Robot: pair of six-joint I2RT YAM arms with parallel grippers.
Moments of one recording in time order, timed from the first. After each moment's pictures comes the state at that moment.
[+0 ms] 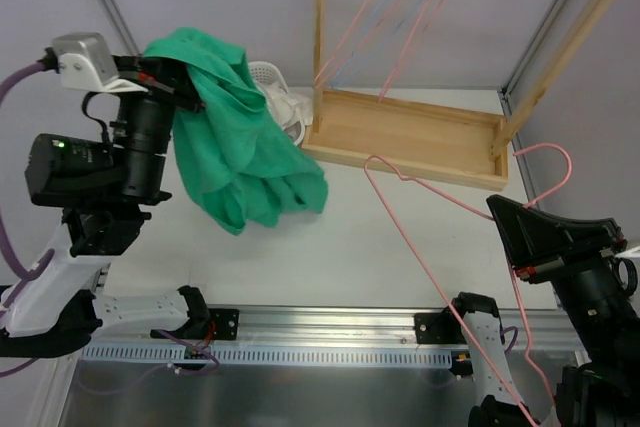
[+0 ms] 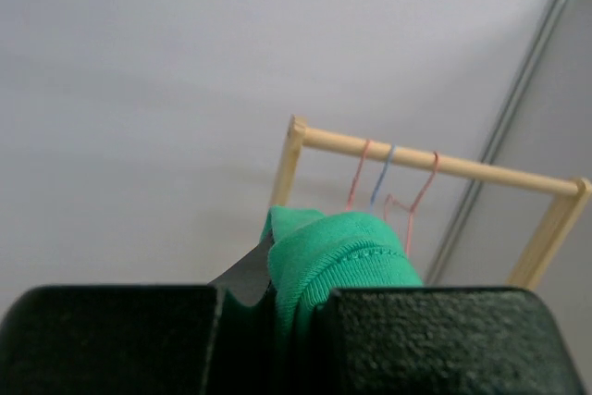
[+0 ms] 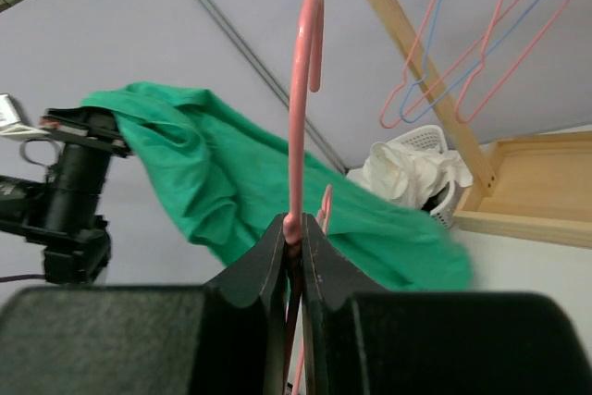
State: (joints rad) left arm -1.05 1.01 1.61 0.08 -0.72 0.22; right arm -0.17 0.57 1.81 -0.92 -0.57 0.87
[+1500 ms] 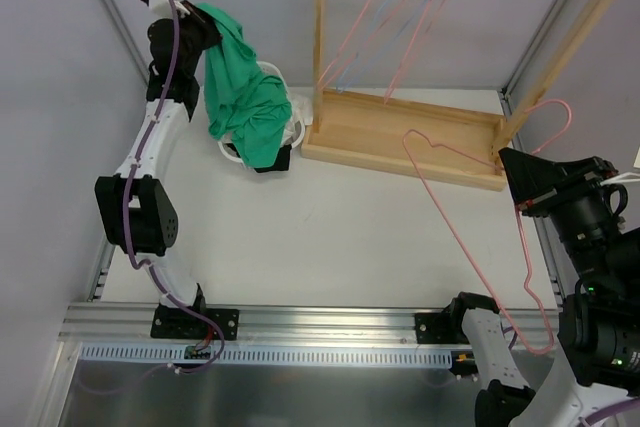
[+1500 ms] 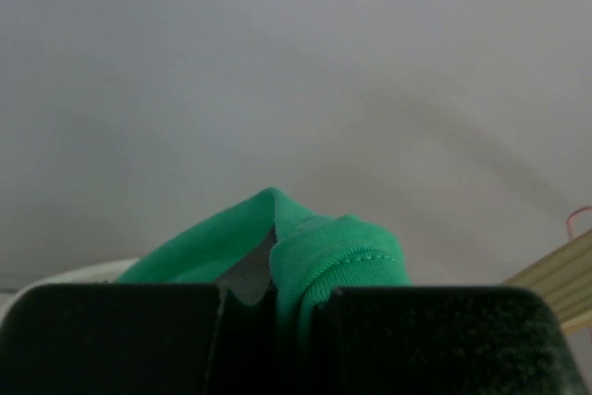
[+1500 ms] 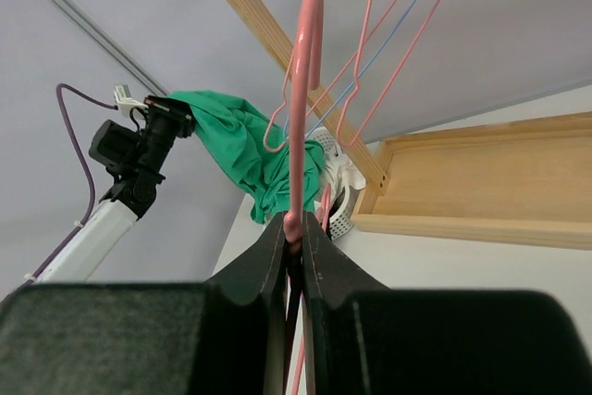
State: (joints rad) left arm -0.04 1.79 1.74 0.27 0.08 -0.56; right arm -0.17 0.70 1.73 -0.92 -0.42 0.65
